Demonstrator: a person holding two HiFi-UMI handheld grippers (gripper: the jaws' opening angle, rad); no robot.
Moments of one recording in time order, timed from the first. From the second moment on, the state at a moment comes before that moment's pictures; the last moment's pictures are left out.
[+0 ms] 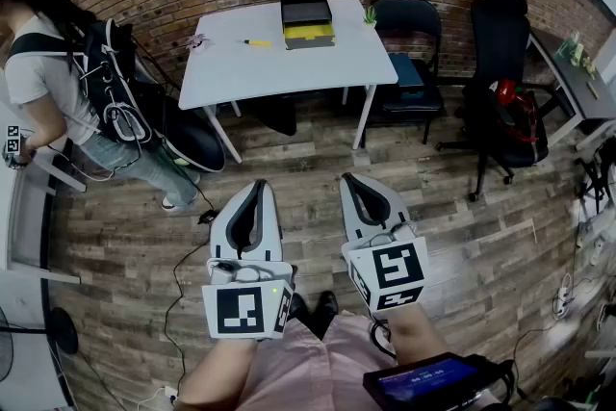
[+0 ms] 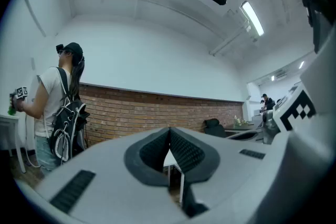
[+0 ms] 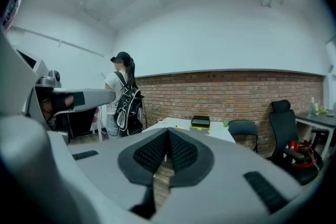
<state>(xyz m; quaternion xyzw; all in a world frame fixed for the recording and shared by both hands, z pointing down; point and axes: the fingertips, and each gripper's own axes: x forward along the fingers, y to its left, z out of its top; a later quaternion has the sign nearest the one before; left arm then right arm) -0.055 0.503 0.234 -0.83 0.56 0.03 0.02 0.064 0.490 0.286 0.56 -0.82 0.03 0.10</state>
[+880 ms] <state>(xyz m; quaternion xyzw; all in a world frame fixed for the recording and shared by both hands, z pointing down) -0.040 0.427 0.267 -0.81 0.58 0.02 0.01 0.084 0.408 0.317 0.55 -0.83 0.05 0.11</state>
